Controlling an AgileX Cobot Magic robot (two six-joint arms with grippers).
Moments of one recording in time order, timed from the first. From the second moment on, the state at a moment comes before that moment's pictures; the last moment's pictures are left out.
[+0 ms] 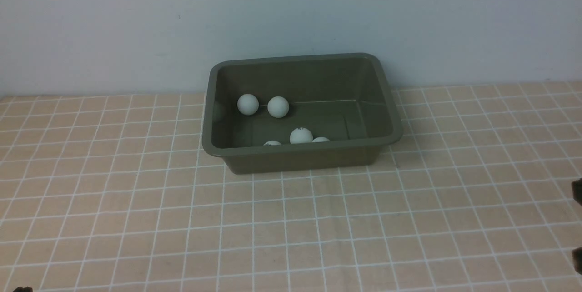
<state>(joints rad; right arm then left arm) 0.20 0.66 -0.44 -0.09 0.44 -0.09 0.03 -0.01 0.03 -0.11 0.37 0.19</state>
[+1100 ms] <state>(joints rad) -0.06 -0.01 0.03 0.03 0.35 -0.04 0.03 -0.01 0.03 -0.11 0.38 0.19</state>
